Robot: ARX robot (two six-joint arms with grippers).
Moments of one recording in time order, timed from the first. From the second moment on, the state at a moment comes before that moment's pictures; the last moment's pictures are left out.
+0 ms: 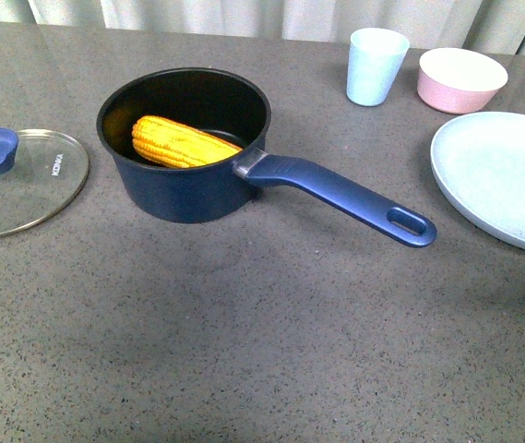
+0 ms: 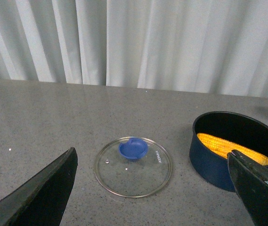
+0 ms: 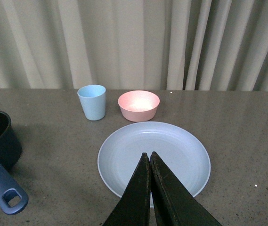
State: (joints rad) left arm 0.00 0.01 0.02 0.00 0.00 0.00; right arm 0.00 0.22 0.02 0.22 0.00 0.00
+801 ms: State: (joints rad) left arm 0.00 0.01 0.02 0.00 0.00 0.00; right arm 0.00 0.01 0.02 0.00 0.00 0.00
